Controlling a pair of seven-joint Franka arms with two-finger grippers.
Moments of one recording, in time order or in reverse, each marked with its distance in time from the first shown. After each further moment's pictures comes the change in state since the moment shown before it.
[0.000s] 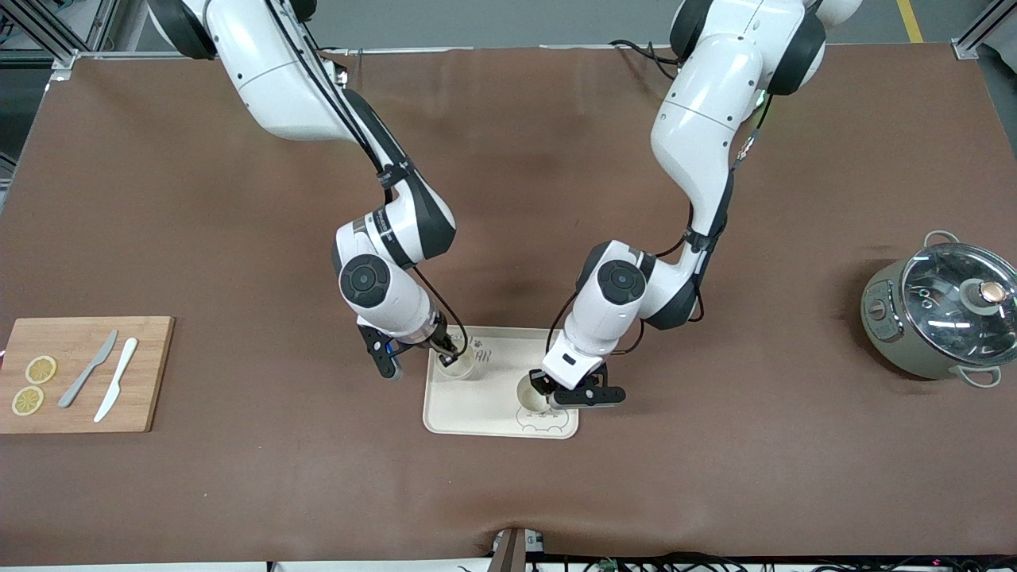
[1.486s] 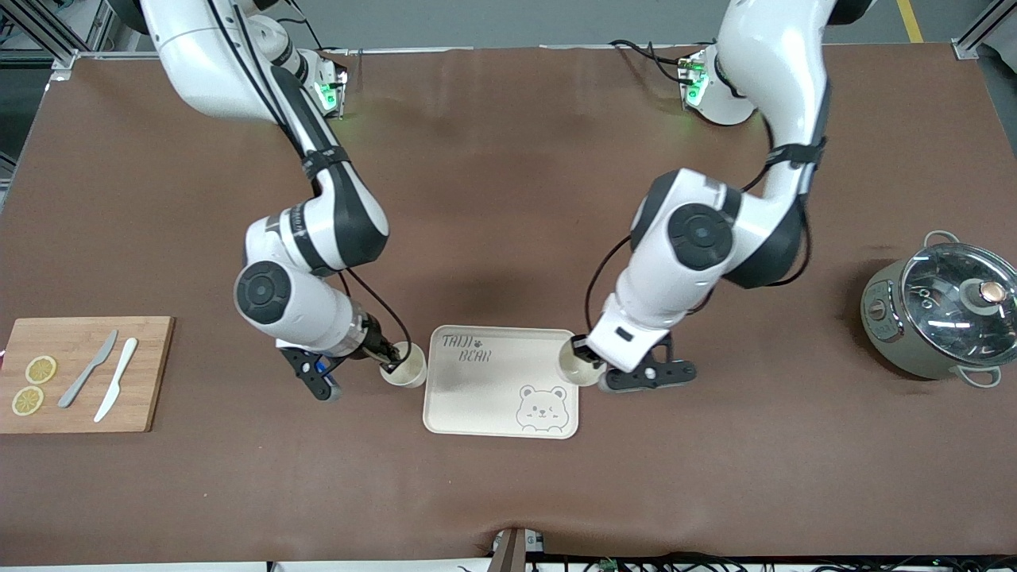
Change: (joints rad) left arm 0.061 -0.350 0.051 0.033 0.000 -0.612 0.024; right arm -0.145 -0.130 -0.022 0.045 0.000 -0.252 -0.384
